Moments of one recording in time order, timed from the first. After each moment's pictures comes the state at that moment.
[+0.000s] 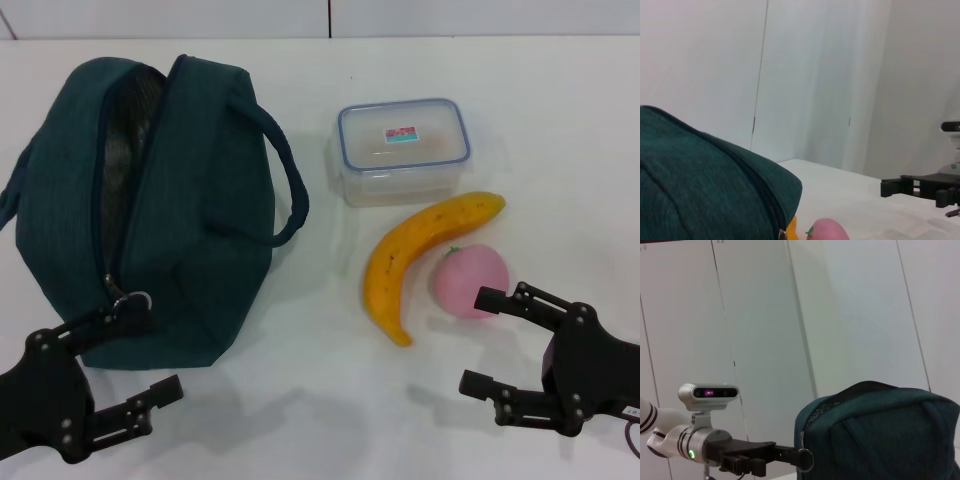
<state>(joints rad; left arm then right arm) -0.08 -2.08 0.63 0.66 1.82 1.92 -0.97 0.37 2.02 -1.01 -0.21 -1.53 -1.76 0.74</state>
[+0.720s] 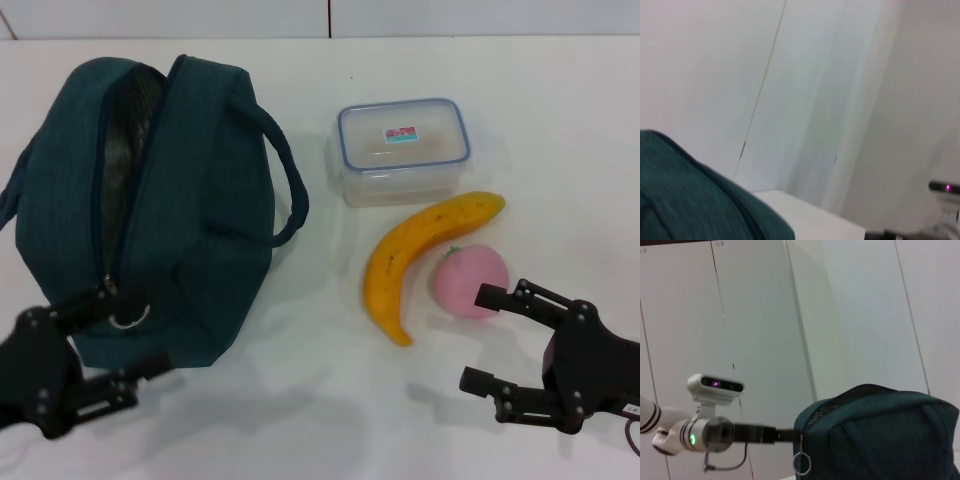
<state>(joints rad) -0.10 -2.07 0.63 0.68 1.74 2.00 -1.20 0.37 2.02 -1.02 -0.21 -1.51 -1.76 0.74</state>
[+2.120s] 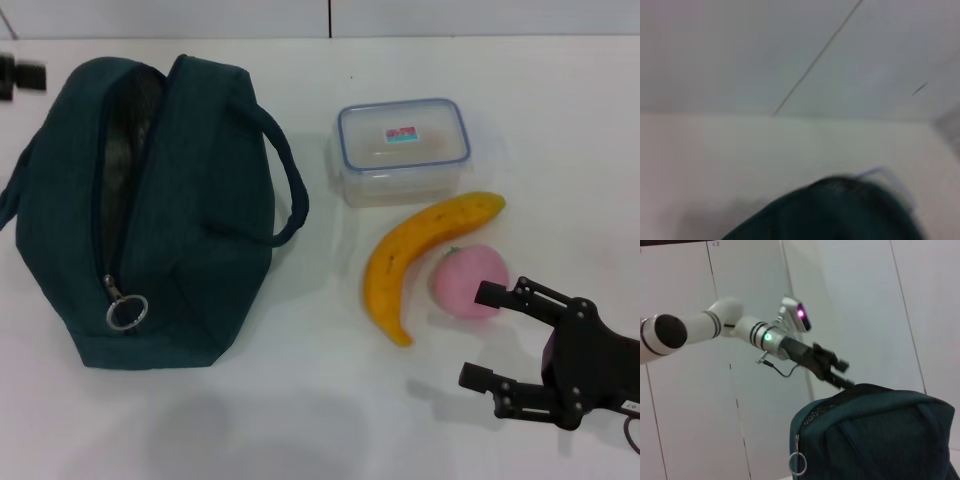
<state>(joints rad) -0.60 -1.79 0.50 1.08 2.23 1.88 -2.42 0.38 2.02 -1.01 -0.20 -1.51 -1.76 0.74</state>
